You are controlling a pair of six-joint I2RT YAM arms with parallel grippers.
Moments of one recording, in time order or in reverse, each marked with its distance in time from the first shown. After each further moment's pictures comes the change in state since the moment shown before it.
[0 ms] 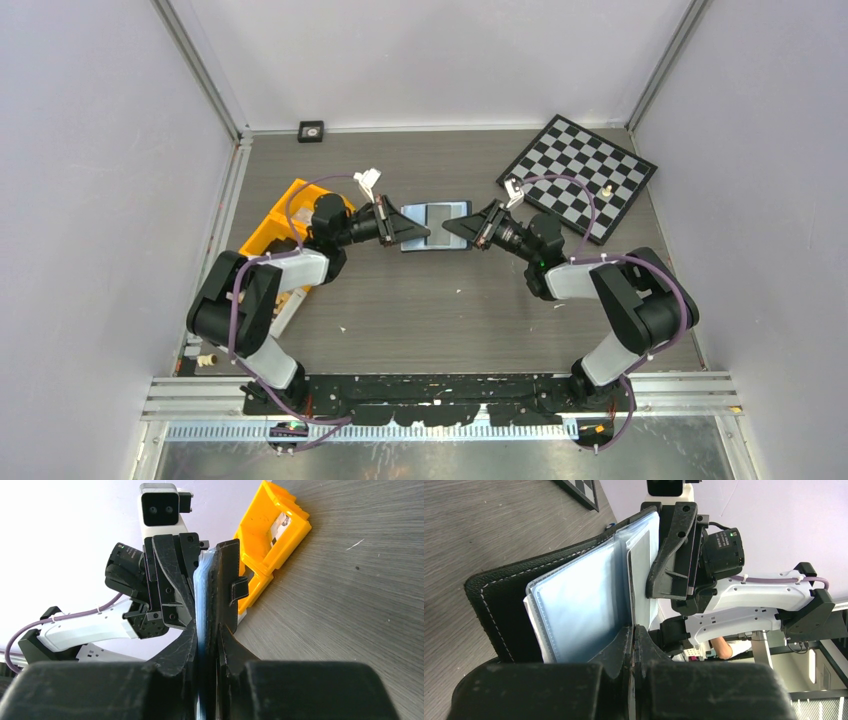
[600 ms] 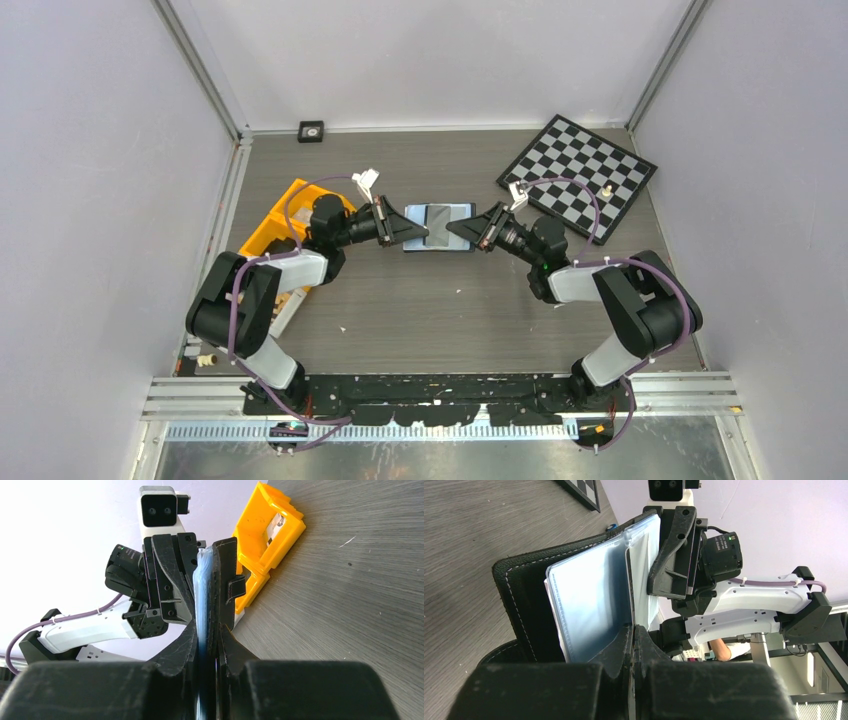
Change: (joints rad) left arm 0.010 -0.008 -0.013 0.000 -0.001 -0.006; right arm -0.016 -0.023 -0.032 -0.002 0.007 0.001
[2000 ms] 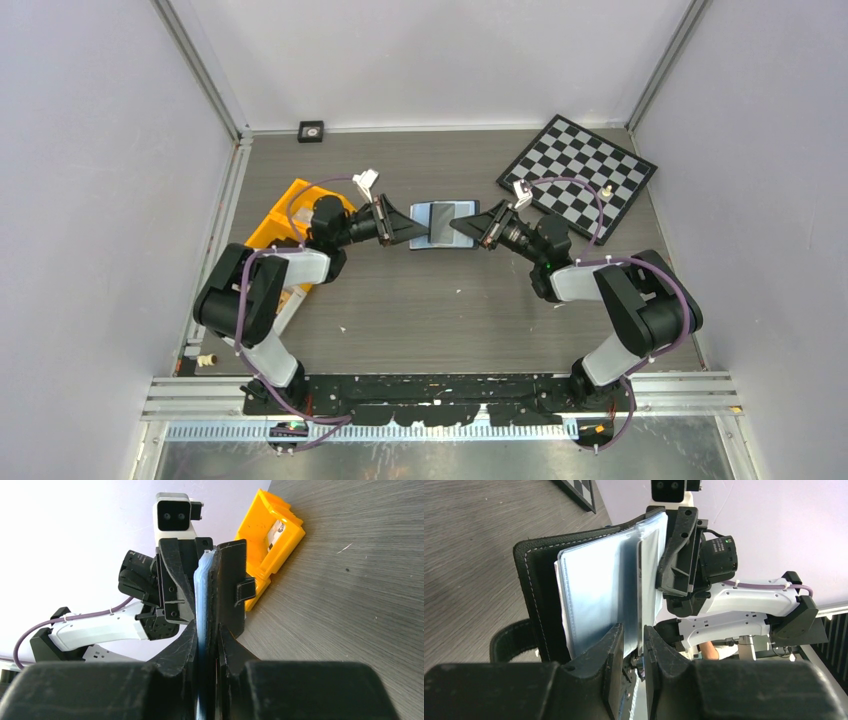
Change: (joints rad) left arm 0.008 0.060 0.000 0.106 0.021 -0.080; right arm -0.019 0.004 0.000 0.023 -0.016 0.023
